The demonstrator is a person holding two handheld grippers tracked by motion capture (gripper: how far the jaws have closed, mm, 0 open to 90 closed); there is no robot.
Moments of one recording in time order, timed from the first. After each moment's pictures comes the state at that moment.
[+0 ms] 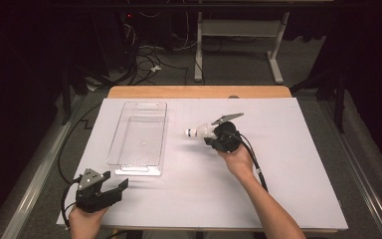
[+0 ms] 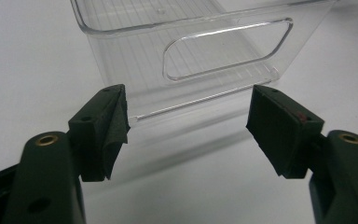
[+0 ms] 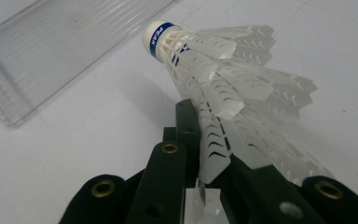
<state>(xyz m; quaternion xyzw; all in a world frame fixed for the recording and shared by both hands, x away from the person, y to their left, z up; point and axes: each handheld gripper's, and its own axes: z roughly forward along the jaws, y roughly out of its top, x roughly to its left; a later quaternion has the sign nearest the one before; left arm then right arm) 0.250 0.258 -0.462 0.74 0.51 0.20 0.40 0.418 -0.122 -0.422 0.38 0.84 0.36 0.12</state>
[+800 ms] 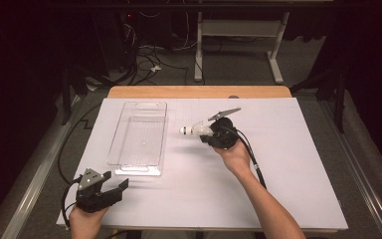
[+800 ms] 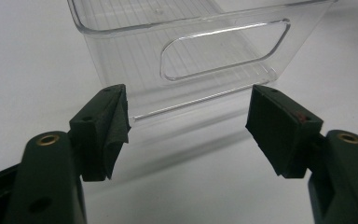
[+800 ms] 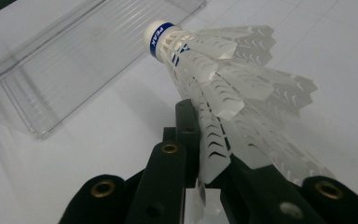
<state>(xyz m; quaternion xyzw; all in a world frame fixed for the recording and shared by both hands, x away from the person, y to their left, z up) 0.250 0.257 -0.462 0.74 0.51 0.19 0.40 0.423 -0.113 -0.410 0.38 0.84 0.37 0.09</state>
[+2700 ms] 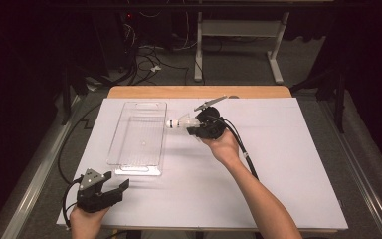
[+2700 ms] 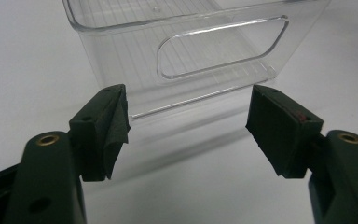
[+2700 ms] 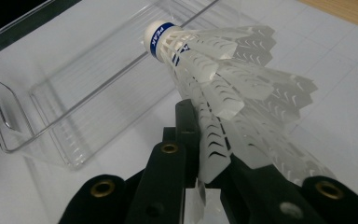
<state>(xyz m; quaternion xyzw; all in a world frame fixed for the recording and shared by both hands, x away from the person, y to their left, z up) 0.250 0.256 -0.463 0.74 0.50 0.19 0.40 0.437 -0.076 -0.384 0.35 0.85 0.37 0.07</state>
